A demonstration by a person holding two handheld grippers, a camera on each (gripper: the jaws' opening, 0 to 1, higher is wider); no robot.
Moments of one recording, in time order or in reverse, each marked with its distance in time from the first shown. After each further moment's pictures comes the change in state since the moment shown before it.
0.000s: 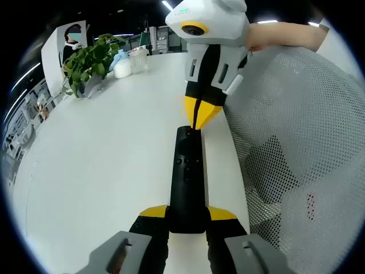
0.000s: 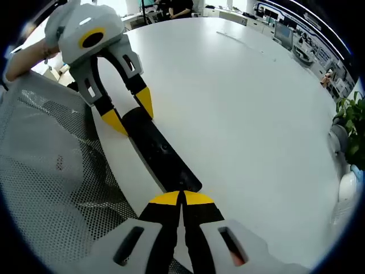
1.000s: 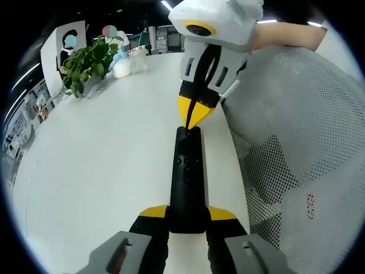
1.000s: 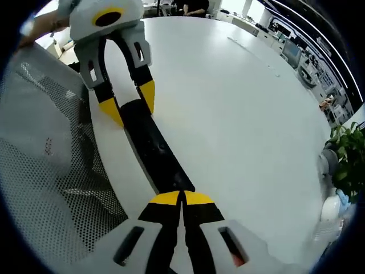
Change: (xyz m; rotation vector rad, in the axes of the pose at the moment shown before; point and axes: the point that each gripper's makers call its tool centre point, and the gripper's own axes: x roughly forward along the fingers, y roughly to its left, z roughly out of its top) left arm 0.000 0.000 0.000 0.004 0.002 -0.006; right arm 0.005 -0.002 -0.005 -0.117 0.052 -0.059
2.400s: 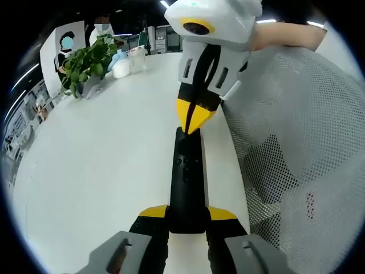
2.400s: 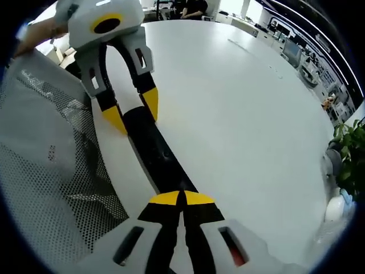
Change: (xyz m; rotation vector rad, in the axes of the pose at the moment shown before) left arm -0.001 0.000 0.000 0.005 0.001 -0.004; right arm 0.002 0.007 0.009 -0.008 -0.026 0.027
